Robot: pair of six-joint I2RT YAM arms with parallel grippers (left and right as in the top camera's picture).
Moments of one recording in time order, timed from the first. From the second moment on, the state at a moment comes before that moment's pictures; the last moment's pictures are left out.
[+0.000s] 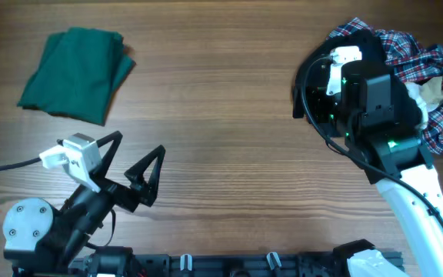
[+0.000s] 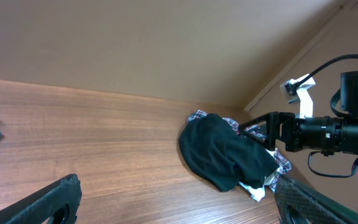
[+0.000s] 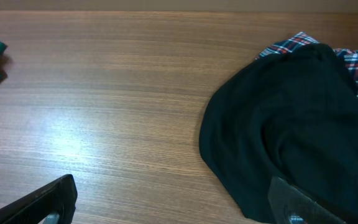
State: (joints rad) left arm -0.07 0.46 0.89 -0.61 0.46 -0.38; right arm 0.27 1.19 1.15 -0.68 0.09 0.15
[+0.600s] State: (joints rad) left arm -0.01 0.10 0.35 -0.09 0.29 -0.30; right arm 0.27 1.19 1.15 -0.67 0.09 0.15
